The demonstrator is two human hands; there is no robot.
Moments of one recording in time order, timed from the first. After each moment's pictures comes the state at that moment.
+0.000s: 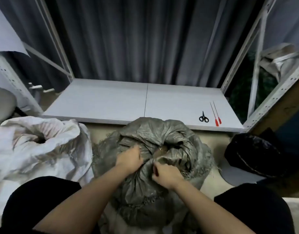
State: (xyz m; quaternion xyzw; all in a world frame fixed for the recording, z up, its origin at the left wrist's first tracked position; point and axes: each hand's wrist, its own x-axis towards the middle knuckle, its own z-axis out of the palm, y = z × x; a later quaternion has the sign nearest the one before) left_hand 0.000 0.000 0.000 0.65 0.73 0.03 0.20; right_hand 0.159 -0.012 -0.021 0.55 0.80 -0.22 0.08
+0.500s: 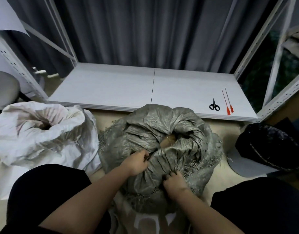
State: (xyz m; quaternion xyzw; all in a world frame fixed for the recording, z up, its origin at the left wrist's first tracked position) left_hand -0.017 -0.013 -0.053 0.65 0.66 -0.01 0.37; right_hand 0.157 -0.040 -0.105 0.42 0.85 -0.06 0.32
